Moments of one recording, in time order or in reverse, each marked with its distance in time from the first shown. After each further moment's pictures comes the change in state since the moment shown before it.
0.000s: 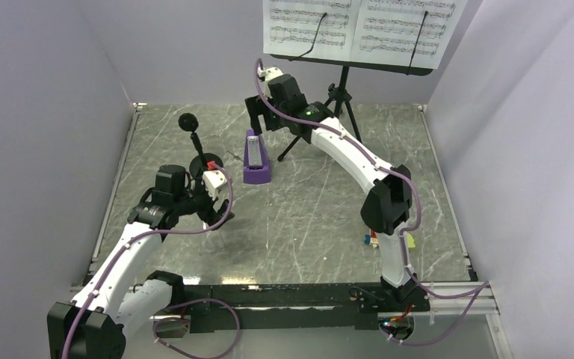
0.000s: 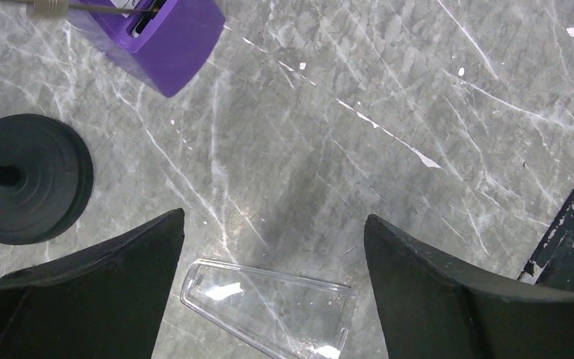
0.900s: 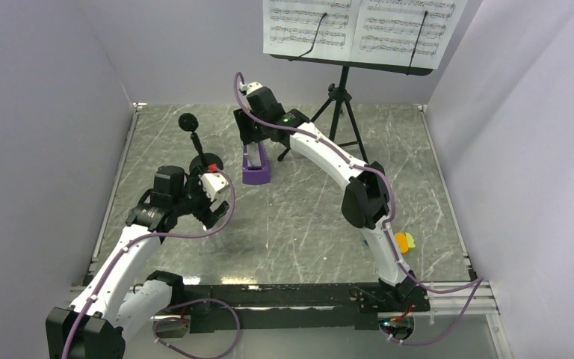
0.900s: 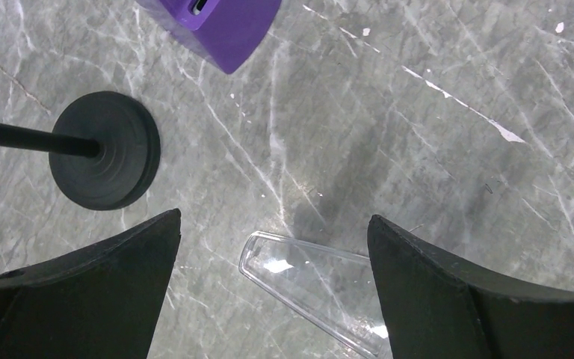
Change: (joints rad) left arm 0.000 -0.024 0.001 -0.019 -0.139 0.127; right arm 0.066 0.202 0.153 -0.043 -0.023 0.085
